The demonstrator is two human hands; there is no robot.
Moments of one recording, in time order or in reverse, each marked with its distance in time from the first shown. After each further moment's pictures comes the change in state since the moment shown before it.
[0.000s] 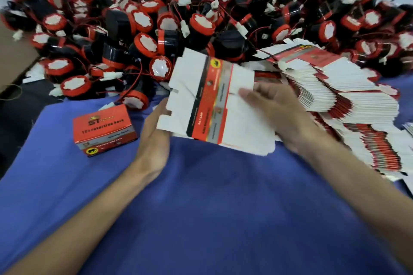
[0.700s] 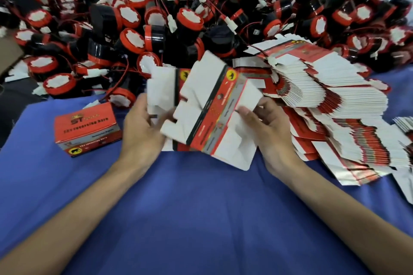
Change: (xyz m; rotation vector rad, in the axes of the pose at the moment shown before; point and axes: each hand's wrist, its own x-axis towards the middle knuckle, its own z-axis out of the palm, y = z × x) left_hand 0.005 -0.015 -0.001 0.230 0.088 0.094; right_hand -0.015 0.069 0.014 0.340 0.183 -0.139
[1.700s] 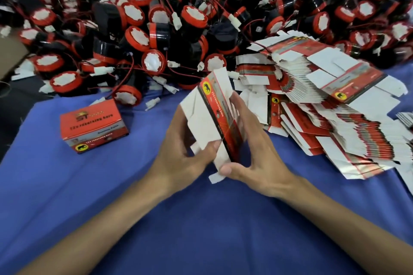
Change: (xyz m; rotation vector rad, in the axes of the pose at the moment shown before) left_hand -0.039 0.026 0.018 -0.183 -0.349 0.078; right_hand -0.038 -0.003 0.013 -0.576 -0.406 -0.335
